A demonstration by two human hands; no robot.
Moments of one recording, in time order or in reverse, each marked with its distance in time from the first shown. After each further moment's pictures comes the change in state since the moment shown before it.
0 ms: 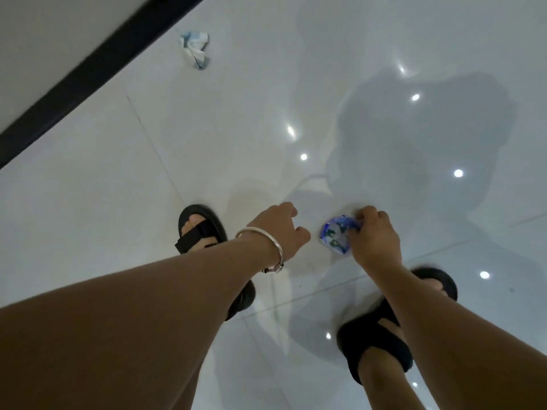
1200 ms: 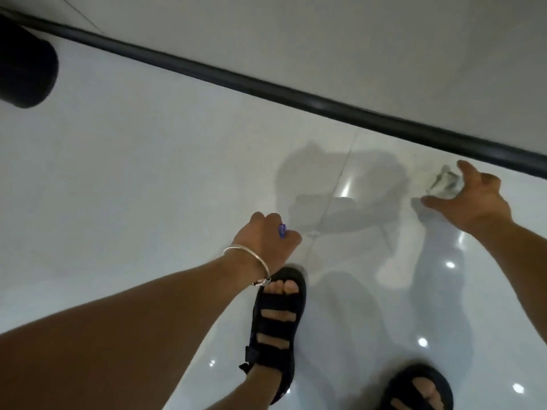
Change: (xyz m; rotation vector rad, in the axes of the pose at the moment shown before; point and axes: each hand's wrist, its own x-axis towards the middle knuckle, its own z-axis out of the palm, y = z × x) left_hand -0.017 -0.269 -0.145 -0.739 0.477 -0.416; right_hand 0.150 -0.430 -0.014 -0.623 -0.020 -0.531
